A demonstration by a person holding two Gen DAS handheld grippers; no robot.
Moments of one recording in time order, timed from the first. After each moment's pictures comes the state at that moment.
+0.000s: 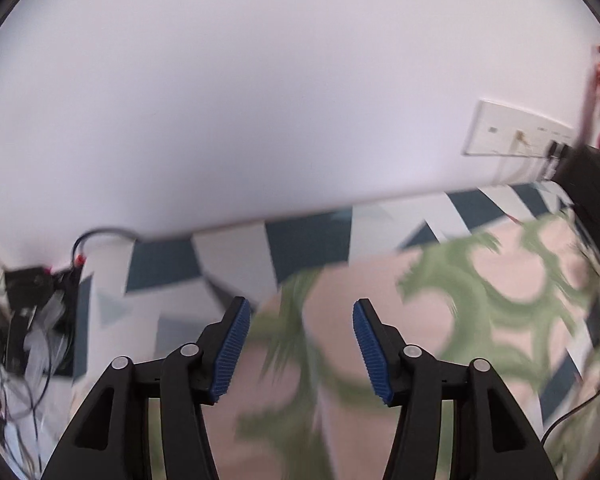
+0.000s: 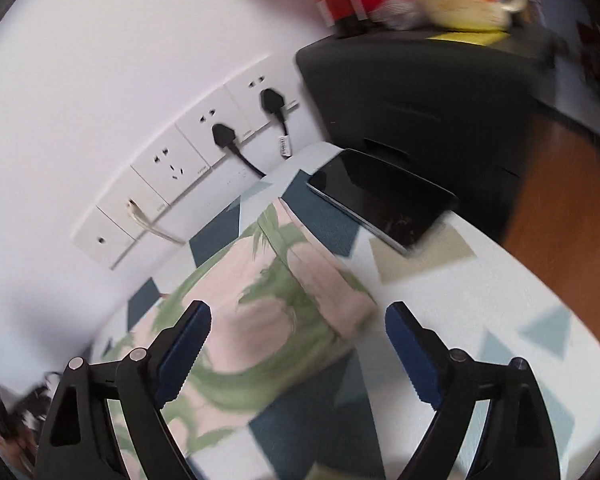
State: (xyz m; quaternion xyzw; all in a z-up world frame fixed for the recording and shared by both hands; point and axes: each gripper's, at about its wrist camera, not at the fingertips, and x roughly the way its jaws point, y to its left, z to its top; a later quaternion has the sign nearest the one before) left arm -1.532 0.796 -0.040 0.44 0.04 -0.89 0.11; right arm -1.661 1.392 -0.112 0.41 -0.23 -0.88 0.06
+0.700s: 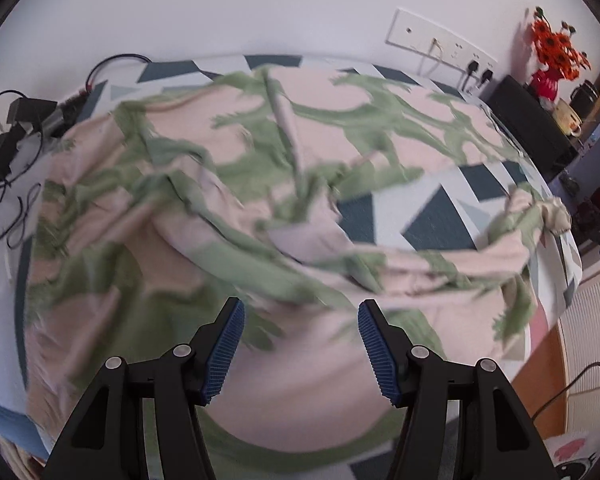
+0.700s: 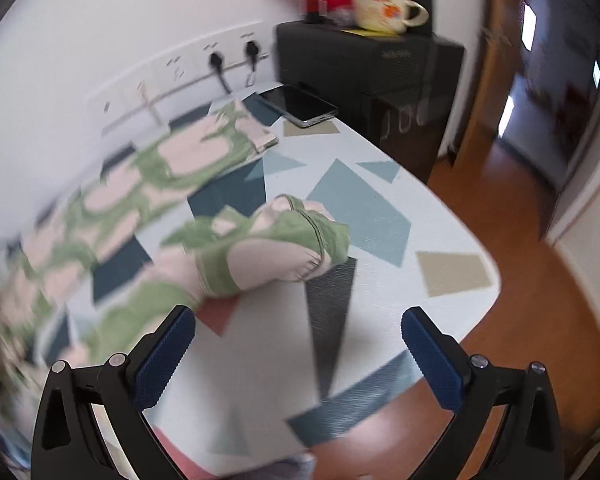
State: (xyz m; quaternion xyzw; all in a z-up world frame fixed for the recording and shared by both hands) left arm -1.311 0.866 -0.106 0.51 0.11 -0.85 0.03; right arm -1.452 1.381 -0.099 0.48 -0.01 -0.88 0.00
